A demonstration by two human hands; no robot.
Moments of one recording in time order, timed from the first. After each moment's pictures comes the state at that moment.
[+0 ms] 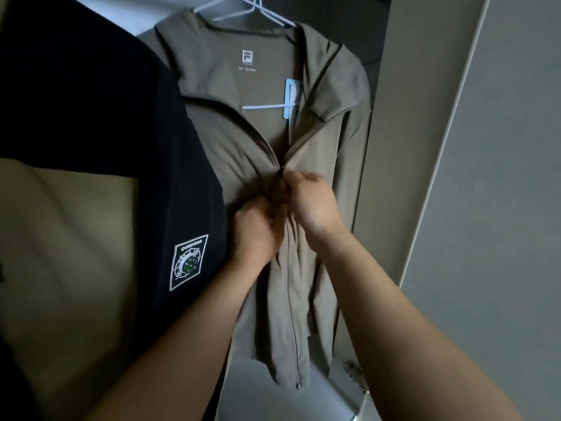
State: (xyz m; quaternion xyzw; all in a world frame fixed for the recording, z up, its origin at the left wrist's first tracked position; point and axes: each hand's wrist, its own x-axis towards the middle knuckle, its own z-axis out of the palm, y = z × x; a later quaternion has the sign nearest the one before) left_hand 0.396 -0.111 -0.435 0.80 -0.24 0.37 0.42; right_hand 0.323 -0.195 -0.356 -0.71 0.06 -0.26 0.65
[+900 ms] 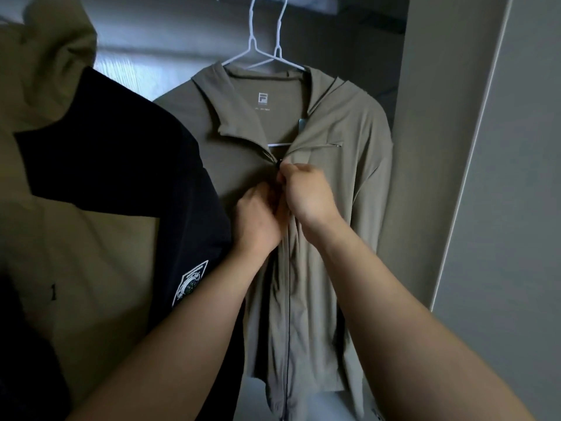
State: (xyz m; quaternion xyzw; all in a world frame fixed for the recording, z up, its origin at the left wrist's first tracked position) left_hand 0.408 -0.100 -0.362 0.80 -0.19 0.41 0.38; right_hand 0.352 -0.181 -0.303 -0.73 0.00 -0.28 0.63
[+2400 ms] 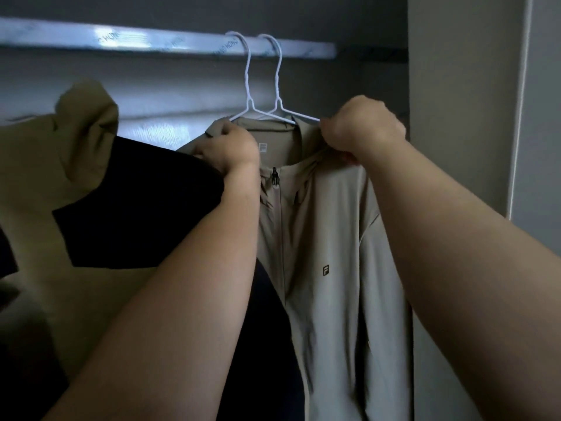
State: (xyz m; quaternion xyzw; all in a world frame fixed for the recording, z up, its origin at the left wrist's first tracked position) left_hand 0.484 -0.106 -0.173 0.63 0.11 0.38 0.67; right_hand 0.392 -0.261 -0.154 -0.87 0.19 -0.34 0.28
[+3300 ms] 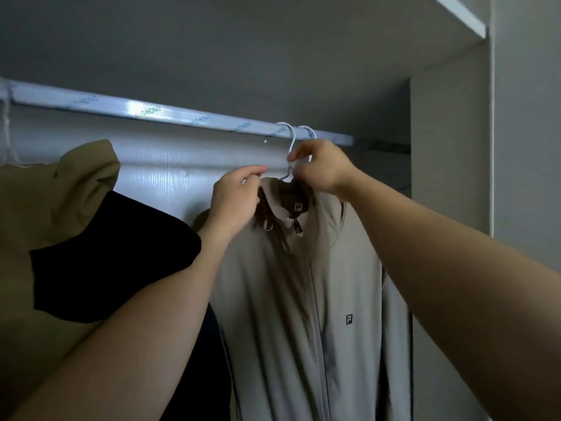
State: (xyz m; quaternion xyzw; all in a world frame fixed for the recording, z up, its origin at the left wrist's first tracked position) left_hand 0.447 -0.012 -0.165 0.70 -0.27 0.38 0.54; right_hand 0.394 -0.191 -0.104 -0.86 -0.11 -0.40 0.28
